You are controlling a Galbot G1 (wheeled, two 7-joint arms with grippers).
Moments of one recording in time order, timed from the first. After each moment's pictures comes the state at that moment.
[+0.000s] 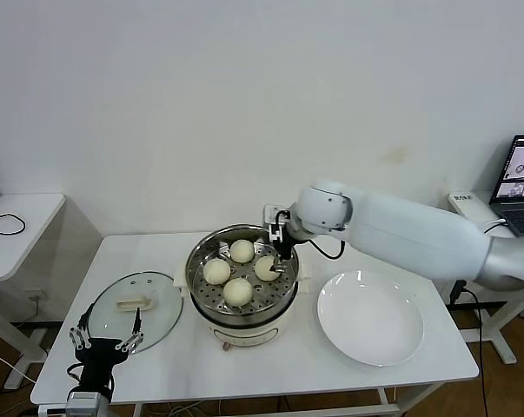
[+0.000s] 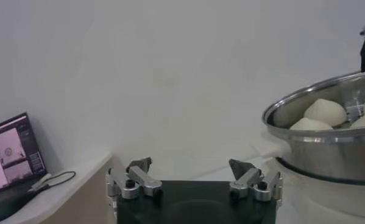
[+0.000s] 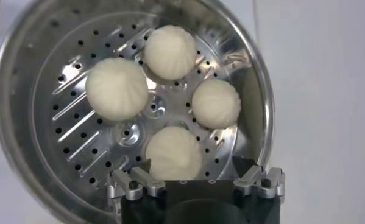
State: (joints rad) left arm 1.72 -1.34 -0.70 -2.18 0.09 0.08 -0.11; right arm 0.34 0.97 -1.02 1.55 0.42 -0.71 -0.68
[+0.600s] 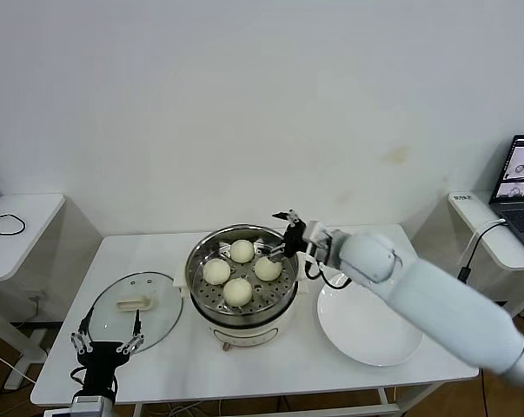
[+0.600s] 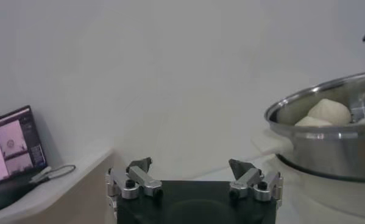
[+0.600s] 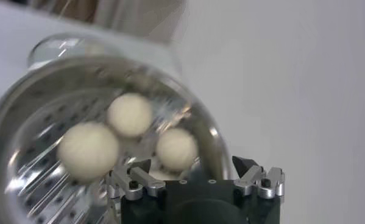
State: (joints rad) left arm 1.71 -1.38 -0.69 -2.12 0.10 0.01 -0.14; right arm -0.37 0.87 -0.35 1.73 0.38 -0.36 -0.22
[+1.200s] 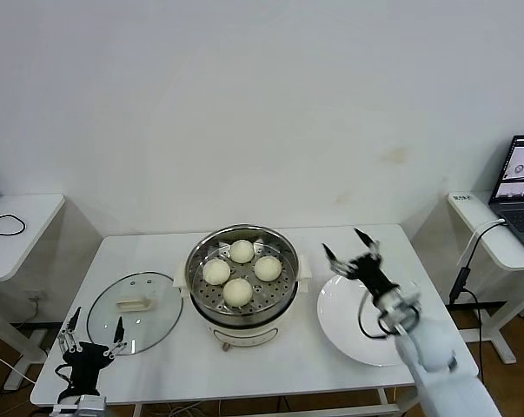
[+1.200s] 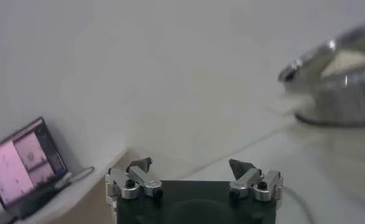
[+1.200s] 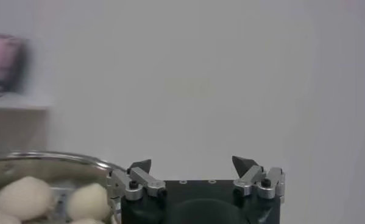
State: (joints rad) left arm 1.68 -1.28 -0.75 -1.97 0.44 -0.02 -0.16; right arm -1.19 1.14 0.49 1.82 0.32 -0.02 -0.19
